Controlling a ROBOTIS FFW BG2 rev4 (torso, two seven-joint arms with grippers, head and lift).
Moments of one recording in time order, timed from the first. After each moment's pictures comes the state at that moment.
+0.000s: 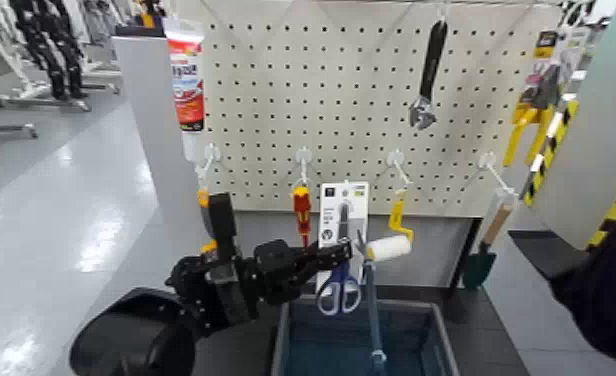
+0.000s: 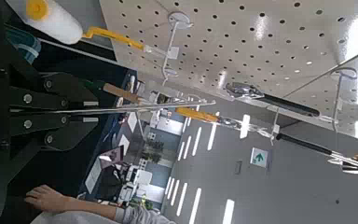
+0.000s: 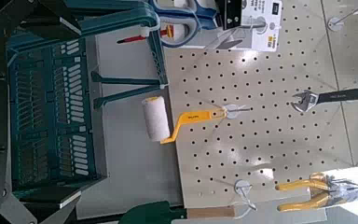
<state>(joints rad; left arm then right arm) -0.29 0.22 -0.36 -1.53 0.61 0.29 -0.88 0.44 -0.05 0.25 -1.49 -0.05 -0.66 -0.19</state>
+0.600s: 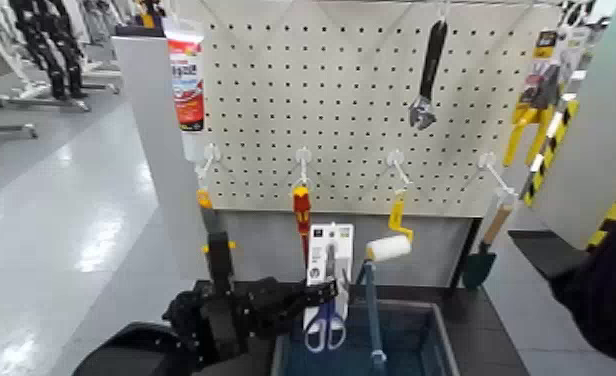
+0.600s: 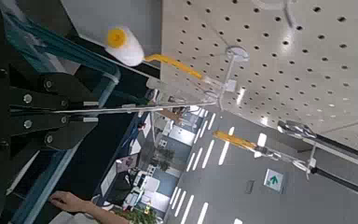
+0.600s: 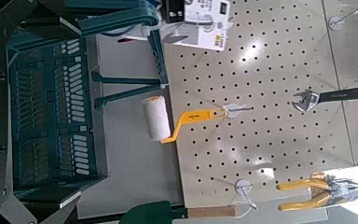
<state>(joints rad) -0.26 0.22 -0.37 -1.37 0.60 0.25 -0.91 0.44 -0.05 0.25 -1.49 -0.05 -0.66 -0.19</state>
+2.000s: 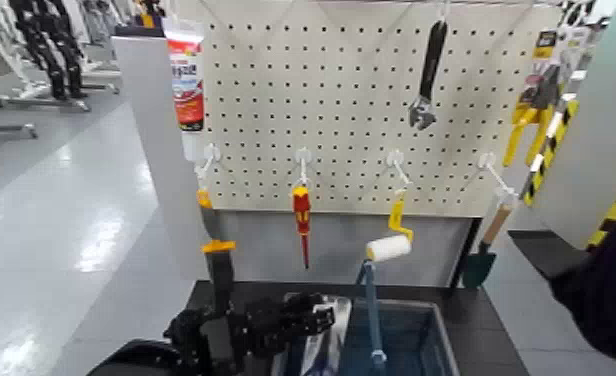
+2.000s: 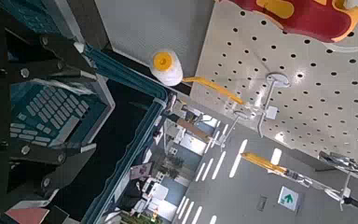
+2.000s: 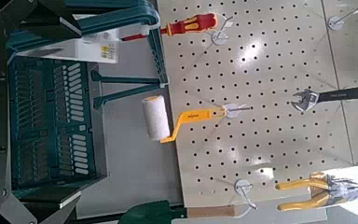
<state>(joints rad) -0.28 0.22 -0.39 -1.25 0.58 0.21 -0.92 0.44 -0.05 0.25 -1.49 -0.06 -0.66 -0.18</state>
